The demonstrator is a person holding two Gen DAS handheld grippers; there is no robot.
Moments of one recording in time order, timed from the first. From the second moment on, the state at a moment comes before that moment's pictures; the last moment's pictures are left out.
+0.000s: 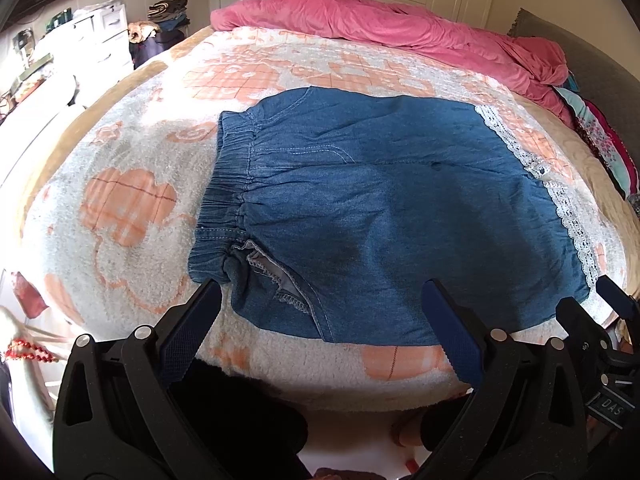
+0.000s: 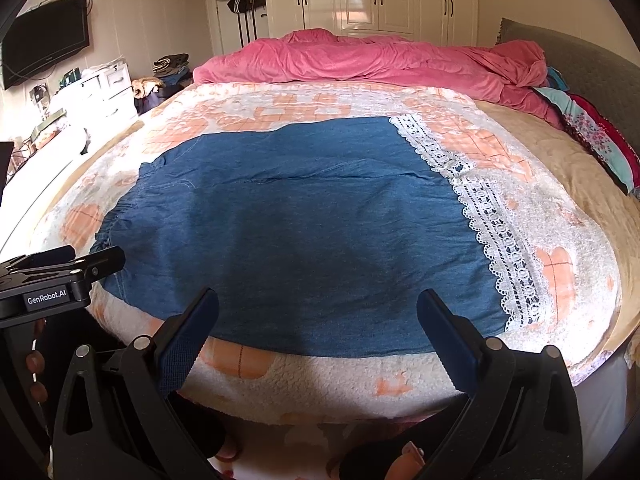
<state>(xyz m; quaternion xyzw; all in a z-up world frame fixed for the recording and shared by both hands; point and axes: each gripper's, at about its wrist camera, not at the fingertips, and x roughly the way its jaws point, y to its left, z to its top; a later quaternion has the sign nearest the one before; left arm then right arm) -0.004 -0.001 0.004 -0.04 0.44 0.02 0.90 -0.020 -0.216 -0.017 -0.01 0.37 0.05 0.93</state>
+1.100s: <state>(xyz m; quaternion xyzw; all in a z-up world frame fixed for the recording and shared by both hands) 0.008 0.002 -0.001 -0.04 0.44 0.02 0.90 -0.006 -0.212 -0.022 0.00 0.38 0.05 0.92</state>
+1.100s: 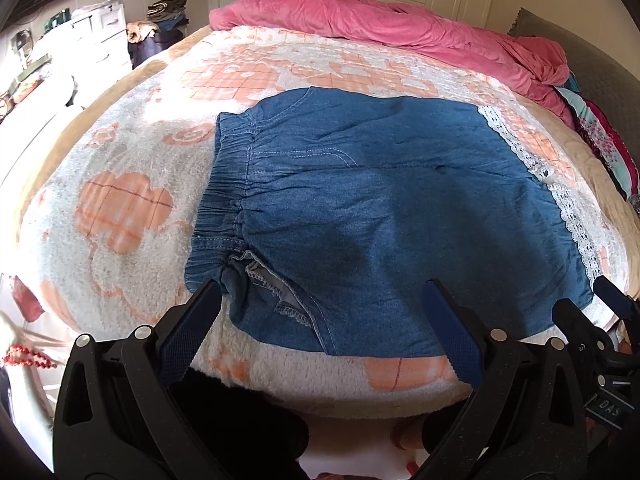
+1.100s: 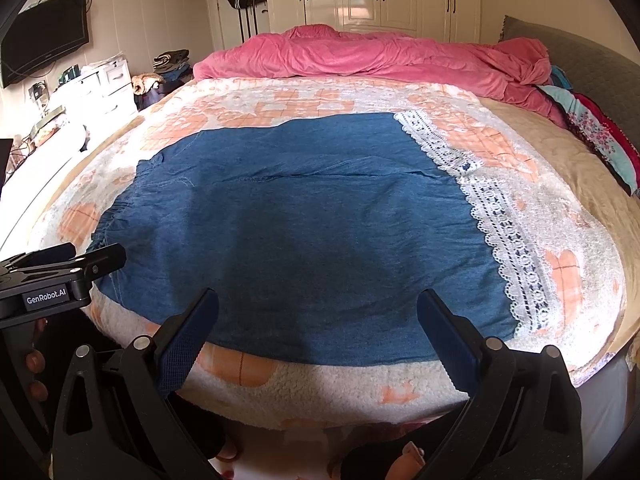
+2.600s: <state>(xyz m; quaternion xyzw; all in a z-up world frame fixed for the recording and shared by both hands) 0.215 0.130 -0.039 -0.08 0.45 0.00 0.89 0.310 -0.097 -0.033 -0.23 0.42 0.24 0.85</state>
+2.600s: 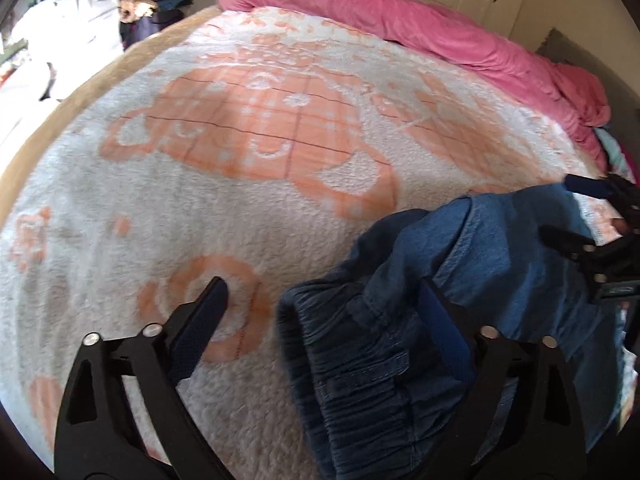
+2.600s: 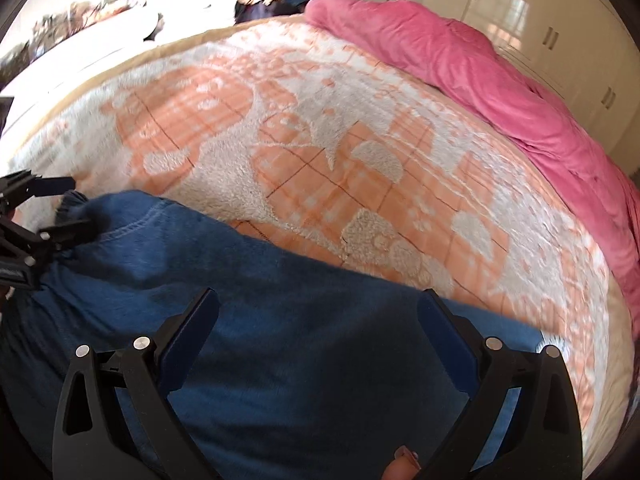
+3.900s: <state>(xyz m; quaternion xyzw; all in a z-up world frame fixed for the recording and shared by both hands) 0.171 0.111 -0.005 -0.03 0.35 -0.04 0.94 0.285 -0.075 -0.034 -0.23 0.37 0.27 0.86</state>
